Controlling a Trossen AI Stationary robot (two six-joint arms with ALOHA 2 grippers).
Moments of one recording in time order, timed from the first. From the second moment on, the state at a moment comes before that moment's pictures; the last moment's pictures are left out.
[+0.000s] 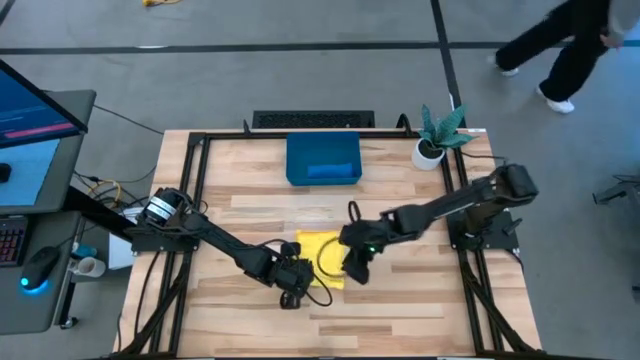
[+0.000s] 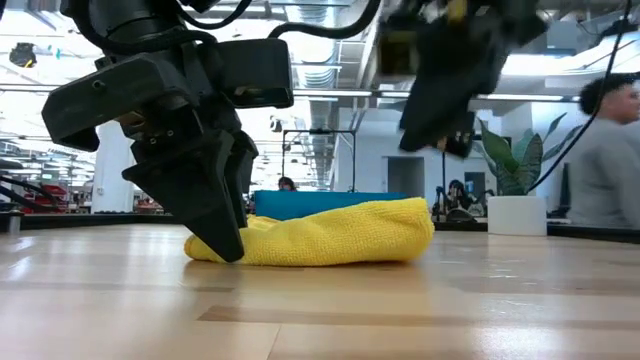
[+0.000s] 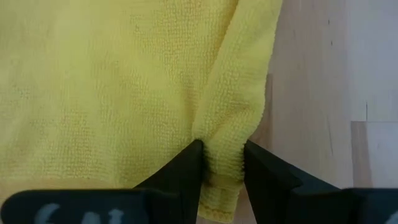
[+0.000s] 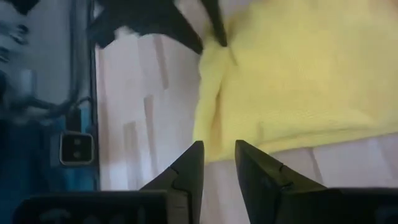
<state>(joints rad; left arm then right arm) -0.43 1.92 1.11 -0.35 -0.21 -0.43 0.25 1.63 0.96 -0.19 -0.22 0.62</state>
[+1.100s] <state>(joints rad) -0.43 1.92 1.11 -0.33 -0.23 -0.56 0.45 1.87 0.96 0.07 0.12 0.29</state>
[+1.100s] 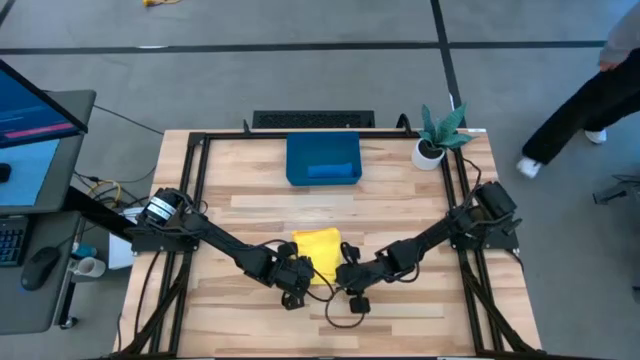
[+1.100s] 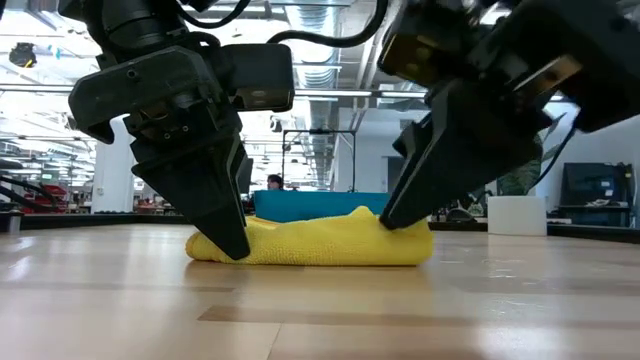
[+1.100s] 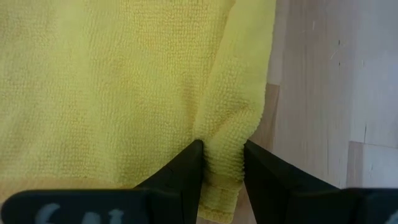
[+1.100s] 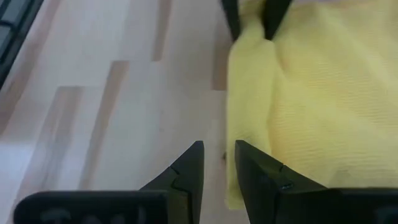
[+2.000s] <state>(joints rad) -0.47 1.89 1.11 -0.40 -0.30 -0.49 0.38 1.88 0.96 -0.05 0.13 0.53</state>
